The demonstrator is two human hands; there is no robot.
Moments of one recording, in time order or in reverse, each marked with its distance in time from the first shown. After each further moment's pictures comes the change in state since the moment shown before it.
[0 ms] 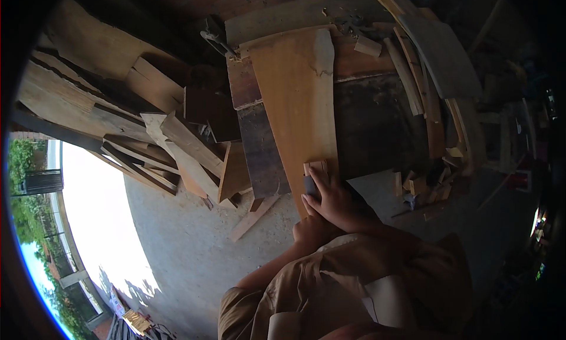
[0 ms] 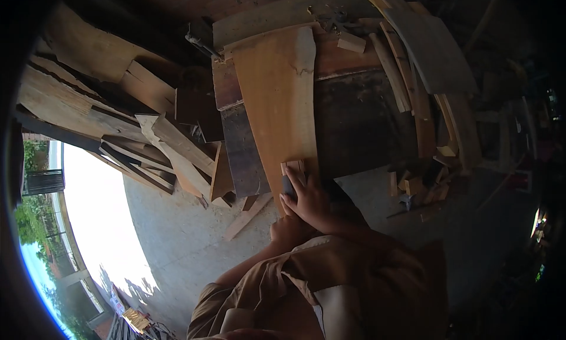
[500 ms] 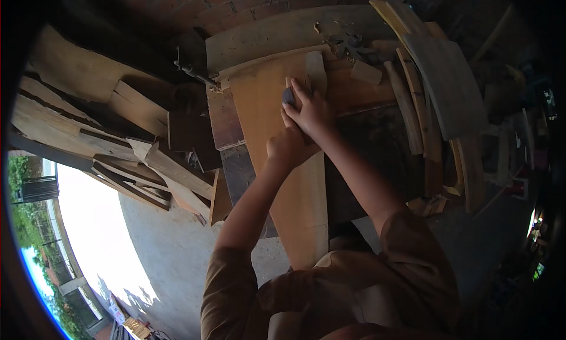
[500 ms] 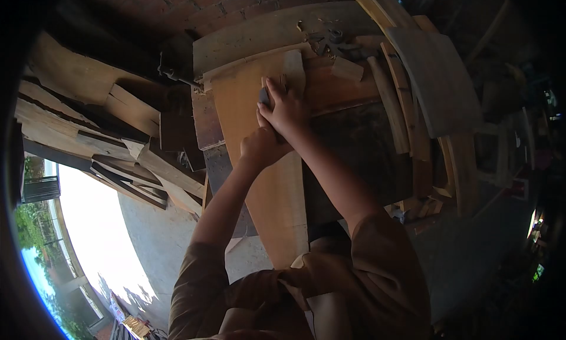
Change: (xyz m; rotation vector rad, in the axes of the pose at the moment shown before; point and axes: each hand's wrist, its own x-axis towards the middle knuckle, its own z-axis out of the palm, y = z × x) left_hand 0.199 0.053 -0.232 -0.051 0.210 0.150; right_hand 0.291 0.068 -0.020 -0.136 0.081 0.194
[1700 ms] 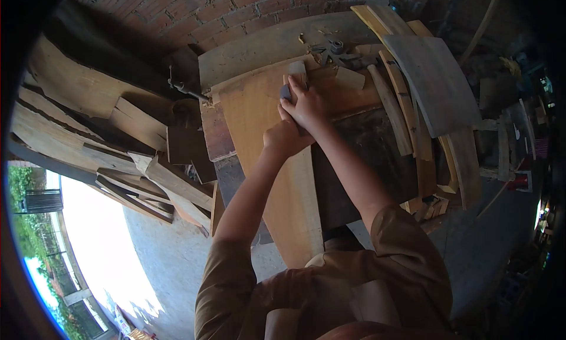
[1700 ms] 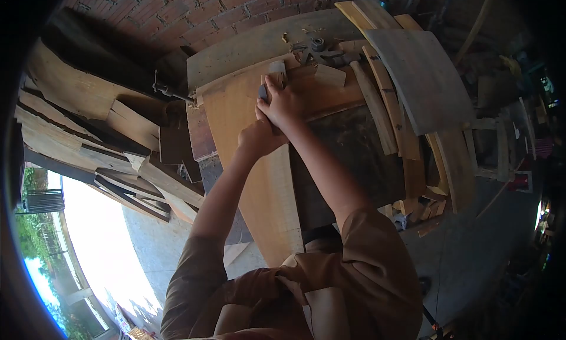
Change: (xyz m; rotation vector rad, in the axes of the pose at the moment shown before) left_hand 0.029 0.025 -0.007 0.077 0.047 0.054; right_hand 0.027 0.022 -0.020 -0.053 0.015 0.032
